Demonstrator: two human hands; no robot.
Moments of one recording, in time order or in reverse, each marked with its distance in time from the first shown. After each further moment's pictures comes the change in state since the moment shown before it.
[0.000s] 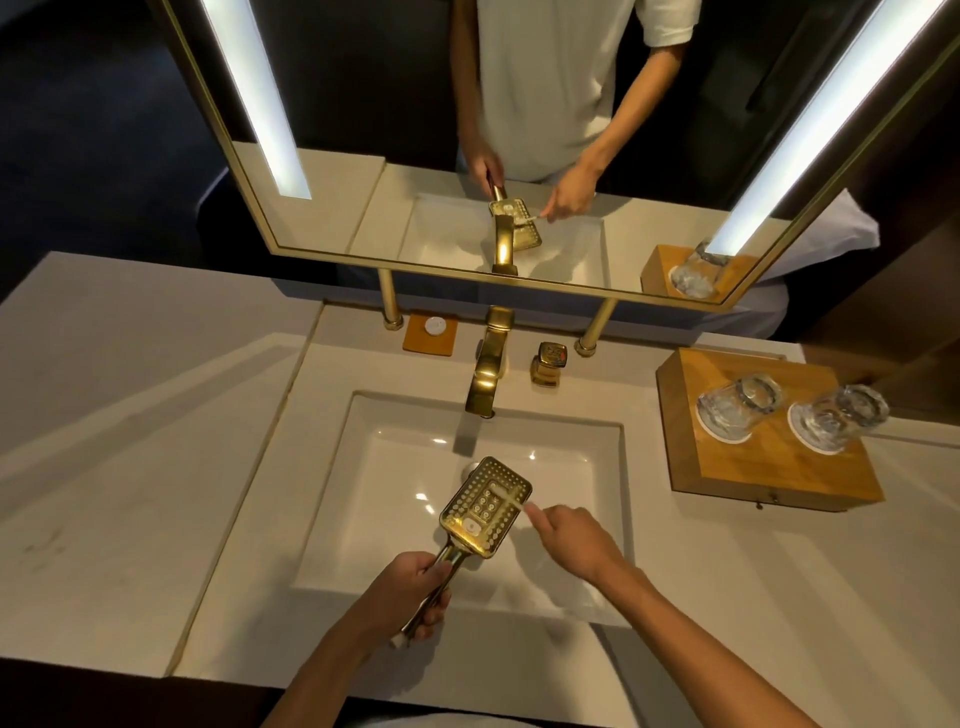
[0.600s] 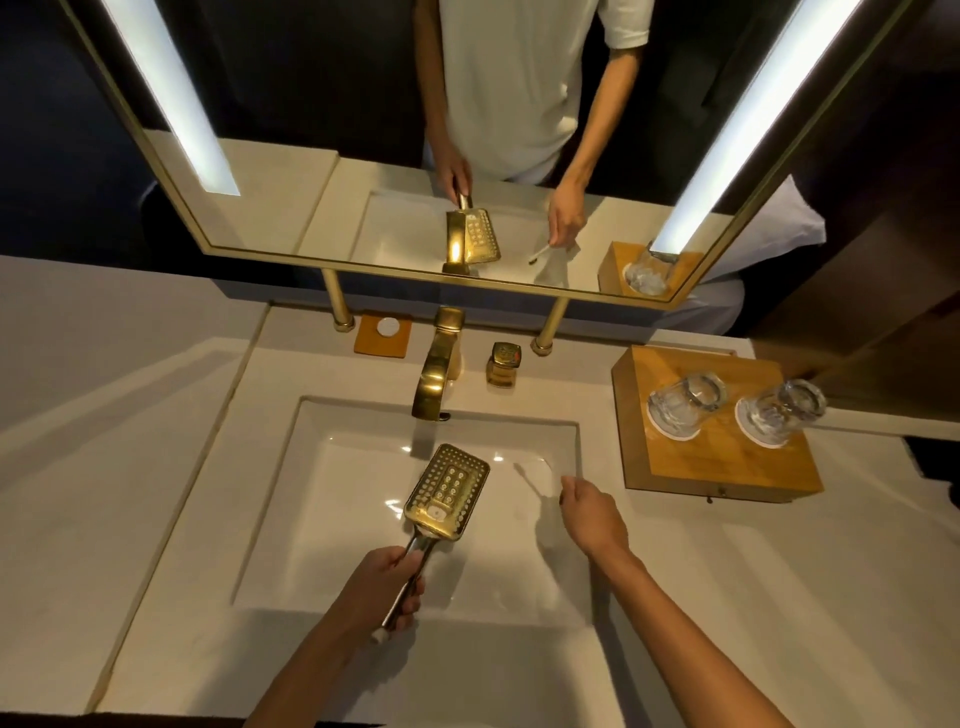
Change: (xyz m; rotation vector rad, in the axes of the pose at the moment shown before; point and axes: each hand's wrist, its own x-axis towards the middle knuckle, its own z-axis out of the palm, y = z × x) left_hand 0.026 0.010 0.031 -0.037 0.135 0.005; right_hand 0.024 0.070 -0.035 0.193 0.295 0.215
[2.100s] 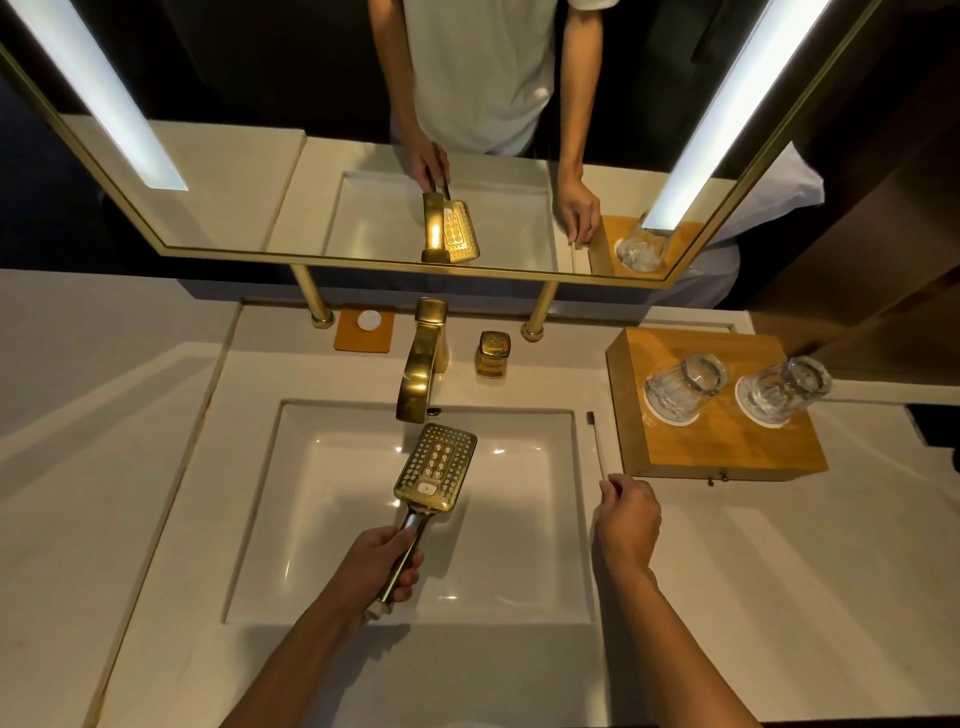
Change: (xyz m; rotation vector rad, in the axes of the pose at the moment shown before) left_hand 0.028 0.023 -0.005 -0.189 -0.032 -0.066; right_hand 0.012 0.049 0.011 0.184 0.512 0.137
